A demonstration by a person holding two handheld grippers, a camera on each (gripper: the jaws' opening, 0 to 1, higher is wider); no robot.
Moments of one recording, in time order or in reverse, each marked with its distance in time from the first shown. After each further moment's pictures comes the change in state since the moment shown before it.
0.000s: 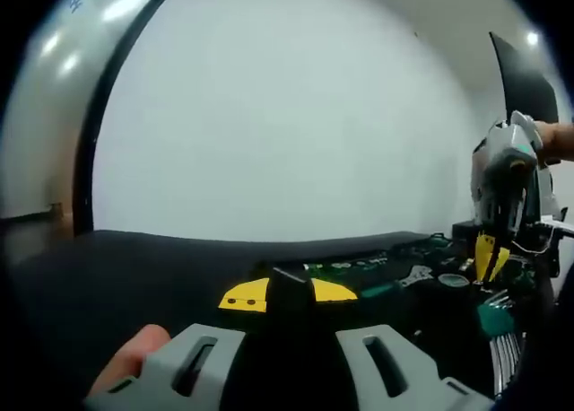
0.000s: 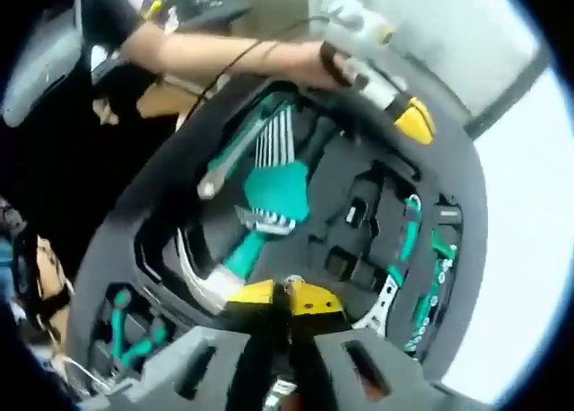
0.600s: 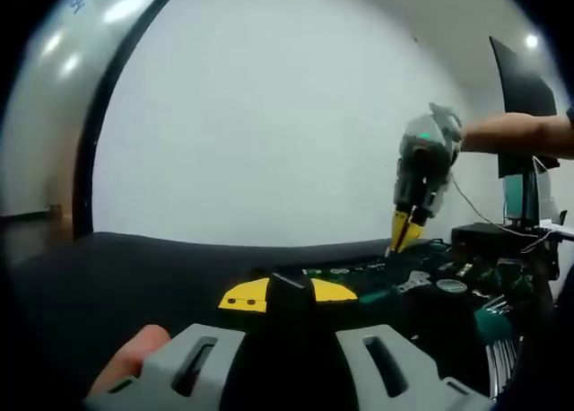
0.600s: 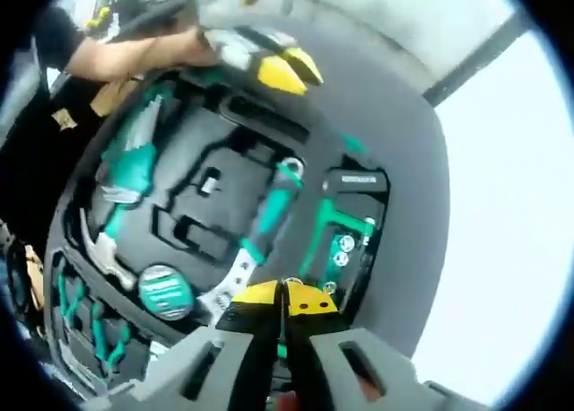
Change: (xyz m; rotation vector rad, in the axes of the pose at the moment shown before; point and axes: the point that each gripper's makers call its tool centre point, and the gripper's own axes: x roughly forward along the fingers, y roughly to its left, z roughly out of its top) left arm -0.001 -0.002 0.005 -0.005 -0.019 -0.003; right arm 0.002 -0.146 -0.043 0.168 0.037 -0.081
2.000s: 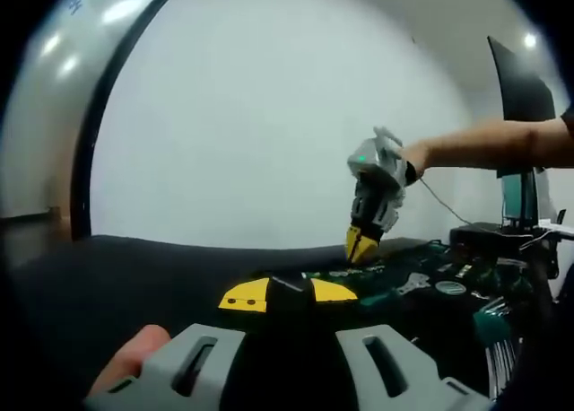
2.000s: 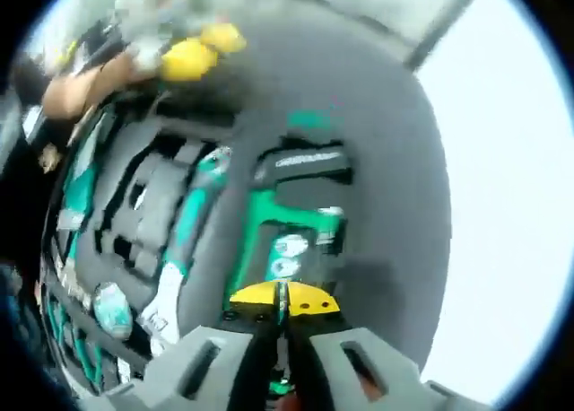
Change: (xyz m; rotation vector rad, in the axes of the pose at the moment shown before) left arm -0.009 -0.020 0.001 0.003 -0.010 -0.008; right arm 0.025 -0.048 -0.007 0.210 -0.041 -0.039
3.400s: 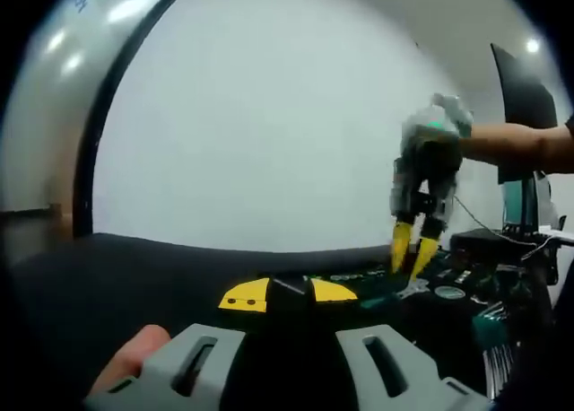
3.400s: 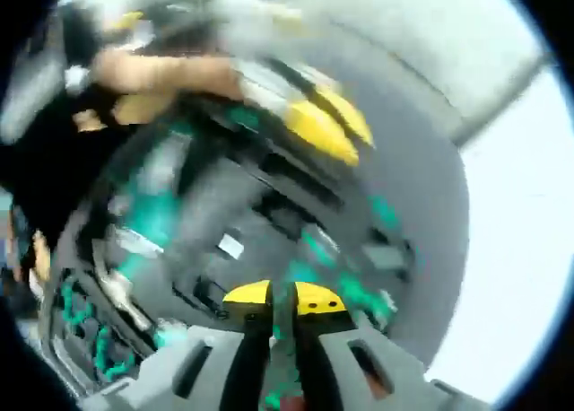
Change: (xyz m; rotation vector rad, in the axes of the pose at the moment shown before) left arm 0.010 0.025 0.004 -0.019 -0.008 0.006; right arm -0.021 0.153 0.064 -0.644 -0.096 0.243
